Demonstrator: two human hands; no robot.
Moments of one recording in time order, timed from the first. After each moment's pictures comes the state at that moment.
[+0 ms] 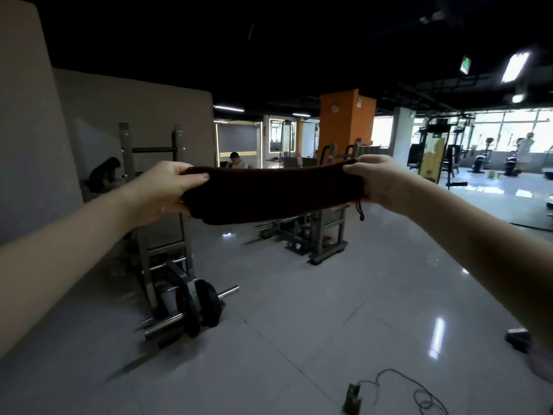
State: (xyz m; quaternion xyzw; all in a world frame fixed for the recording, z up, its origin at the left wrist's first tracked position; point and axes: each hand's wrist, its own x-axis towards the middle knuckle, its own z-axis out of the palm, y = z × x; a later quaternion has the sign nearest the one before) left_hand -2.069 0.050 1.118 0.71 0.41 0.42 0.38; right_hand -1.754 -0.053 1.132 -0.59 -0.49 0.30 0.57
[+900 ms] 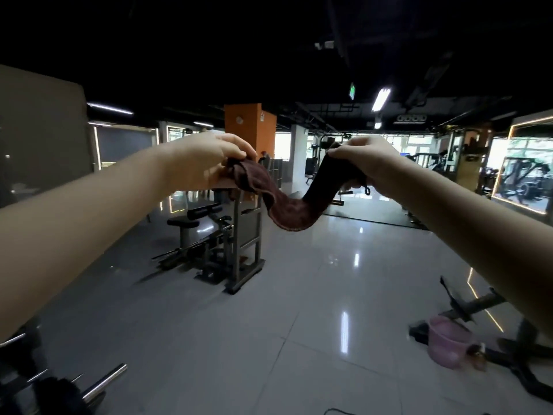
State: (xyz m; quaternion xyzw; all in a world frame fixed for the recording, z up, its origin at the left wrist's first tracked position) left_hand -1.790 0.318 1.166 0.78 0.18 0.29 0.52; right_hand -1.589 0.156 1.167 -0.71 -0.45 0.02 0.55
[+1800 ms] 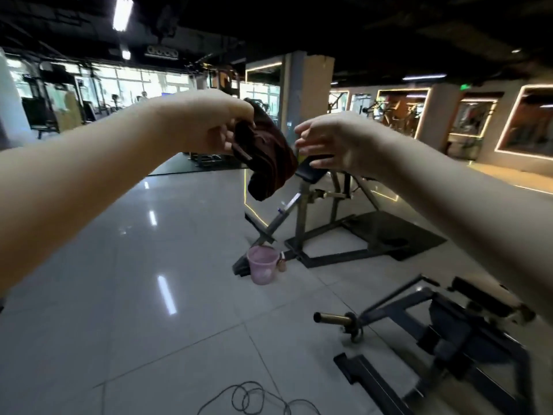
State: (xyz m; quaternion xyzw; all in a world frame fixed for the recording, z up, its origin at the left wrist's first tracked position) left_hand -1.316 0.357 1.143 0.79 -0.12 0.00 0.60; right_hand -1.330 0.156 1.125 -0.80 -0.11 -0.03 0.59
